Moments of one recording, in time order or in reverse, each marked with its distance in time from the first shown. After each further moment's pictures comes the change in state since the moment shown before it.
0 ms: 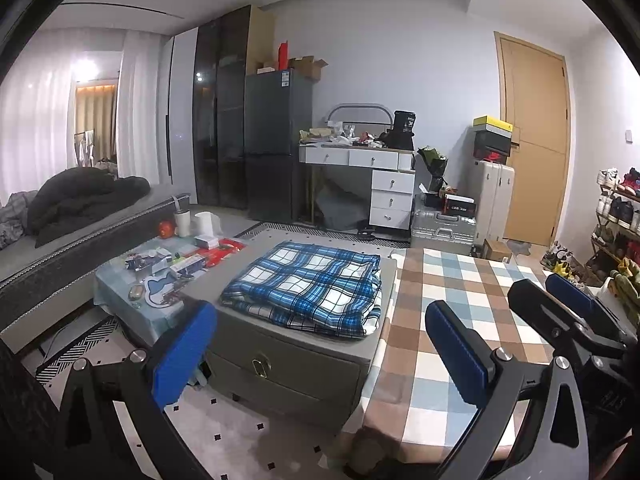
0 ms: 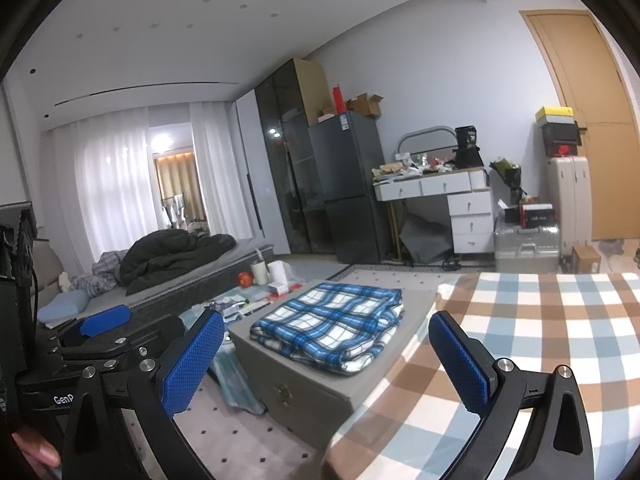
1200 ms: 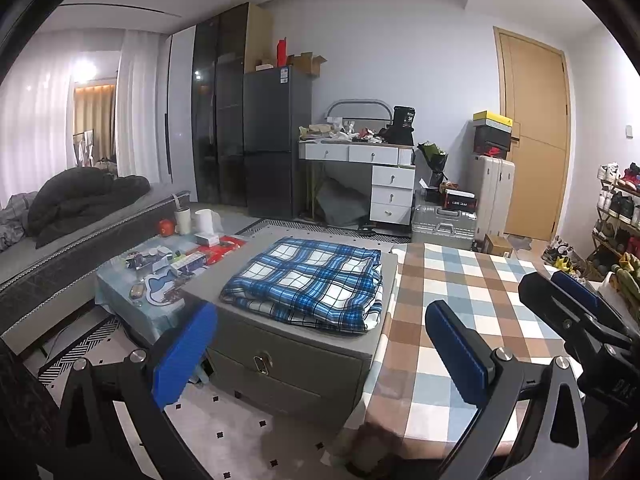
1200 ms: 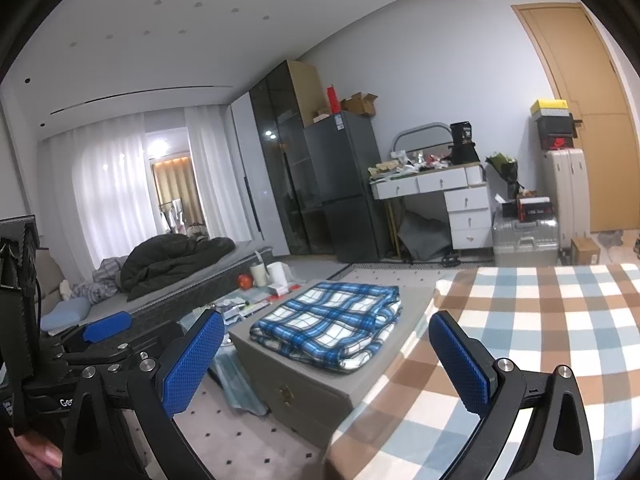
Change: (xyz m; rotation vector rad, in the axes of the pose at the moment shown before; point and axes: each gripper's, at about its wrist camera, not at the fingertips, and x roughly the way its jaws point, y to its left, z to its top) left arm 0.000 0.000 -0.003 0.005 0.010 0.003; right arm 0.000 0.001 0.001 0.030 0.004 -0.007
